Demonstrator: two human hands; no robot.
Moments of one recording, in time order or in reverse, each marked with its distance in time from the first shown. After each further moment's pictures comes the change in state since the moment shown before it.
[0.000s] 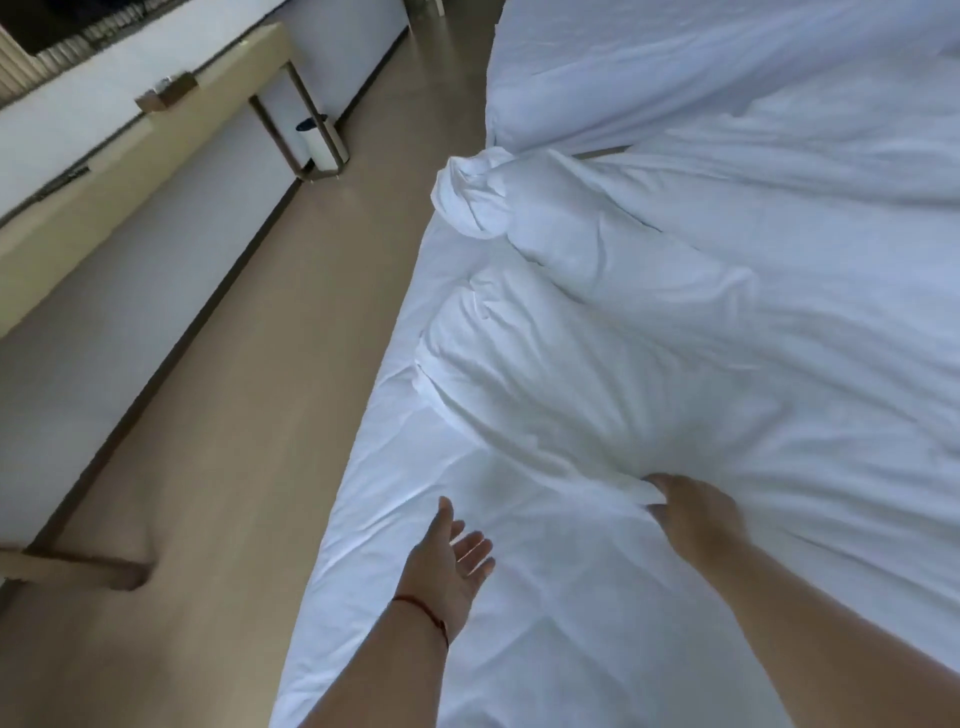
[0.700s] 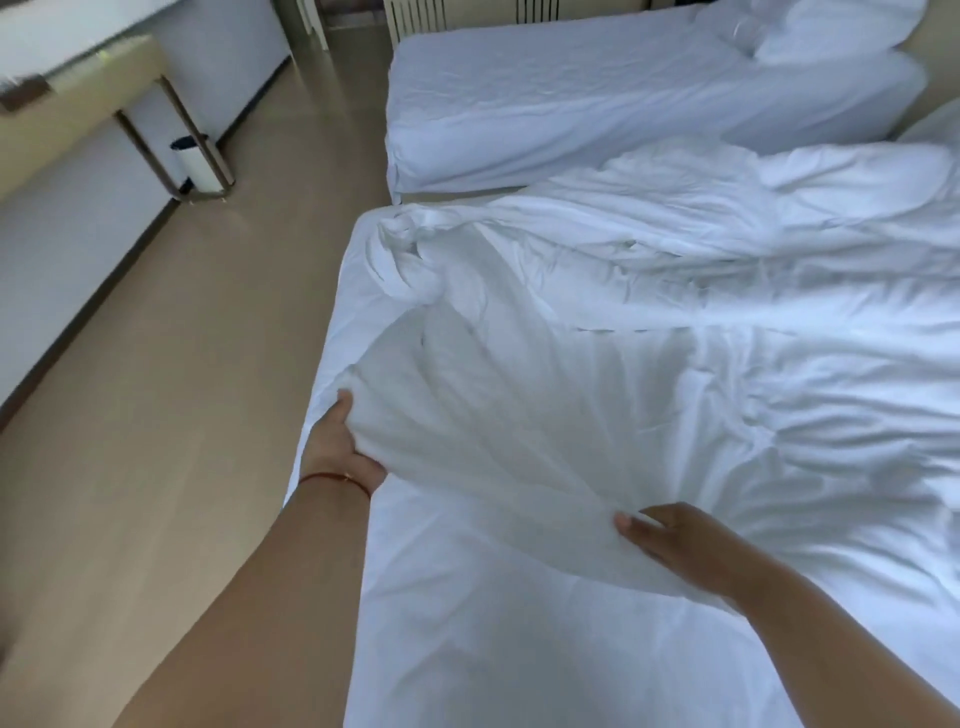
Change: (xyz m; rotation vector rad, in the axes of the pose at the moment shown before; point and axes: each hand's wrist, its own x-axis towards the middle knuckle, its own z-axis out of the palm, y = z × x) left_hand -0.050 0.108 0.009 -0.150 -0.434 0.193; right_hand -0.173 -0.028 -0.085 0.632 -0.194 0.196
